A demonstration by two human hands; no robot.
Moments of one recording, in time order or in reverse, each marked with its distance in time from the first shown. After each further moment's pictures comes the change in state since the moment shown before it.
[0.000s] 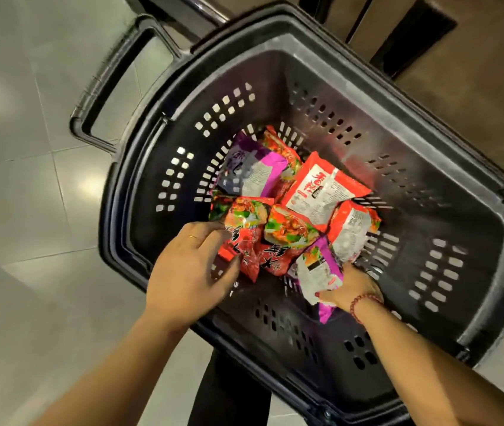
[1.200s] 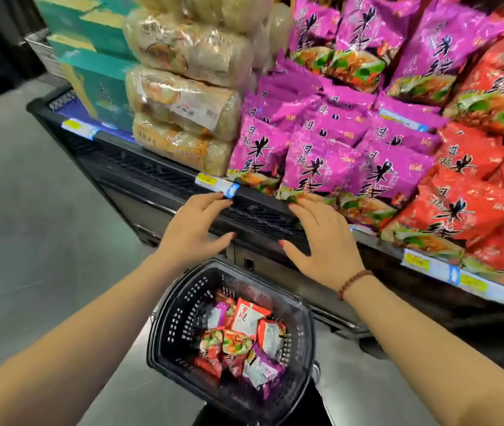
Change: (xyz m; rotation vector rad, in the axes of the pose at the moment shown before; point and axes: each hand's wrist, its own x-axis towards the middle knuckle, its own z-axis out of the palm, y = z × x) left_hand 0.073 0.249 -0.419 0.035 0.286 0.487; right_hand -0.475 -0.019 -0.378 -0.168 1.260 -0.898
